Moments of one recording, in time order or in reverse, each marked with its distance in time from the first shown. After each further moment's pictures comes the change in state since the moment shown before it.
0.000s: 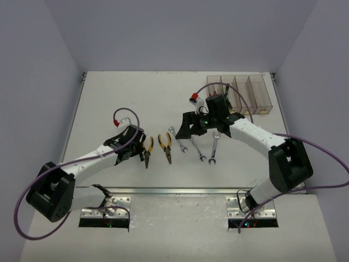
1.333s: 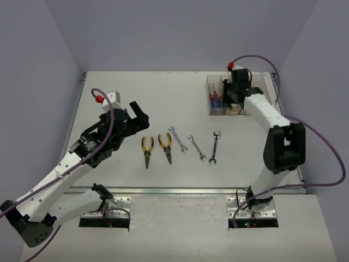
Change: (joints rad) left arm -0.138 -0.364 0.430 -0.277 -0.132 0.097; right arm -0.232 0.156 0.302 -0.080 0.615 -0.078
